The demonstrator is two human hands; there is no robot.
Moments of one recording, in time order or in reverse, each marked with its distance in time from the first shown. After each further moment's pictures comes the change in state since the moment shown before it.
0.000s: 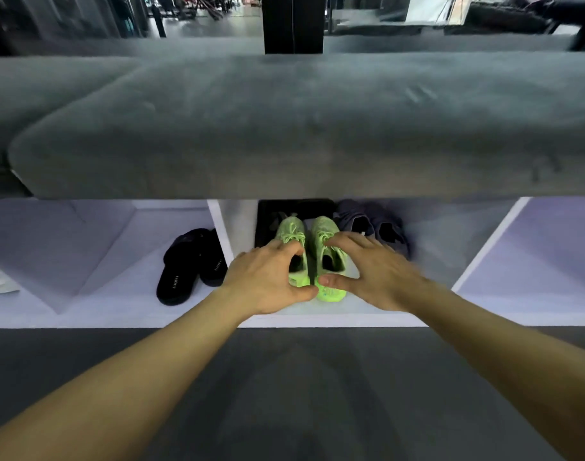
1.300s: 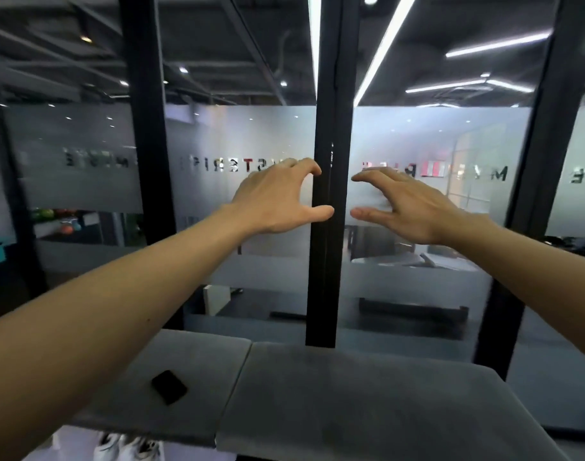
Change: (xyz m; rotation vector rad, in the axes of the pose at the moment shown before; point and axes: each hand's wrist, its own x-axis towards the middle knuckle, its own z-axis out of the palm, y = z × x) left_hand -0.212 0.231 -0.980 0.174 0.728 0.171; right_hand -0.124 -0.410 -0.933 -0.318 0.558 -0.345
